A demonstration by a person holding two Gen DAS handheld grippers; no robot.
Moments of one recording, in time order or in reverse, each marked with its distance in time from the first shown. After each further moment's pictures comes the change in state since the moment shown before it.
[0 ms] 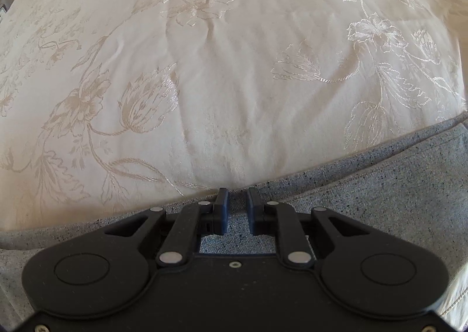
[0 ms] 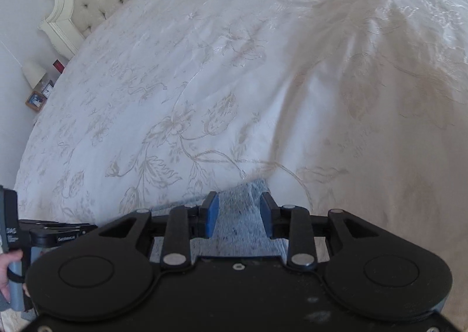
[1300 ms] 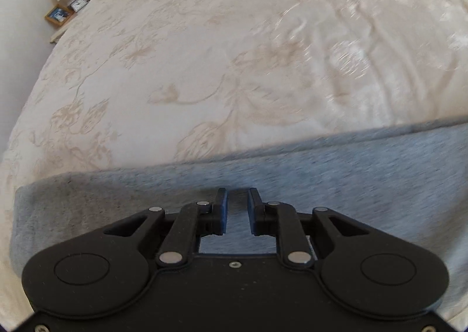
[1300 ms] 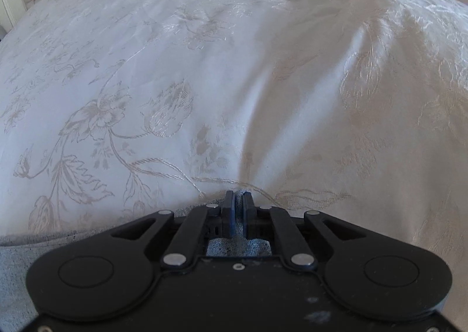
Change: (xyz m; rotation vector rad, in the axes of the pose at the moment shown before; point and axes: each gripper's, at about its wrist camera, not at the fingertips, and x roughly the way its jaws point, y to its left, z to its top) left arm -0.035 0.134 -0.076 -0.097 -0.033 0.308; right arm 0.070 0.033 -0.001 -0.081 -0.033 -0.354
